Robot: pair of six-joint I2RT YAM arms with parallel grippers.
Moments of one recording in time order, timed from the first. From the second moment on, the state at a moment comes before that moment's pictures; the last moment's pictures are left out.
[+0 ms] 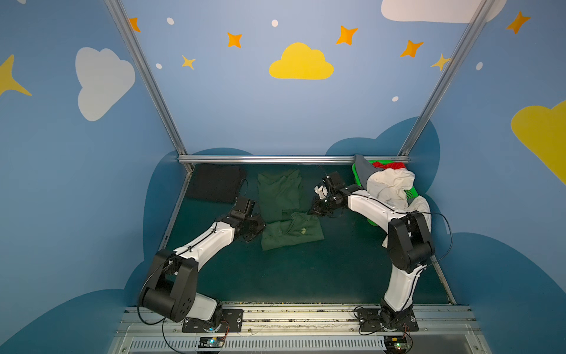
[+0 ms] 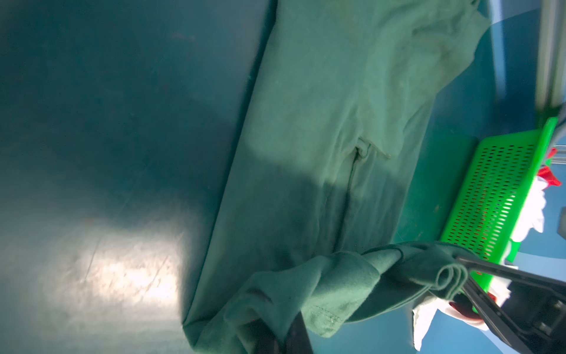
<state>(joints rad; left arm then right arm) -0.33 1.47 0.87 -0.39 0.24 -0.98 0.49 1.90 1.45 -0.63 -0.45 0.58</state>
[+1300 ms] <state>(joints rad) -0.45 1.45 0.92 -0.30 0.16 -0.81 0.39 1.77 1.28 -0.68 -0.41 0.50</state>
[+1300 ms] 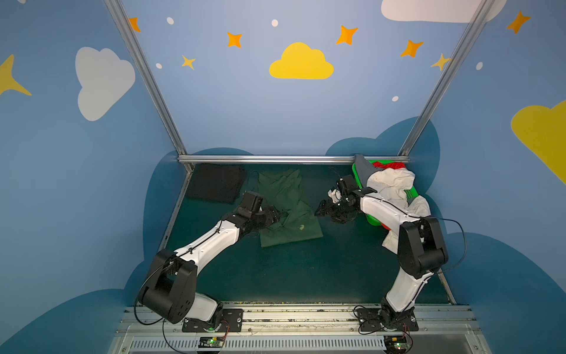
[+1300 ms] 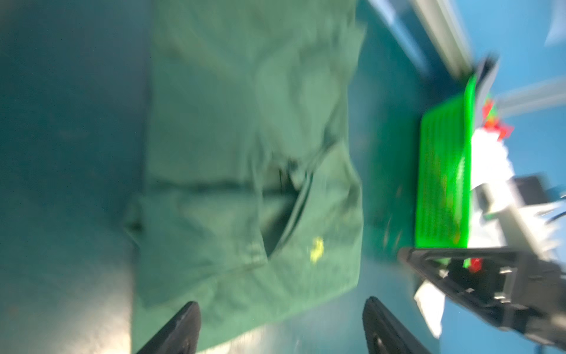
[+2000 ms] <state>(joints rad) -0.59 1.95 1.34 -0.63 -0.14 -0.66 0.47 1.75 1.08 -0.57 -0.39 0.51</state>
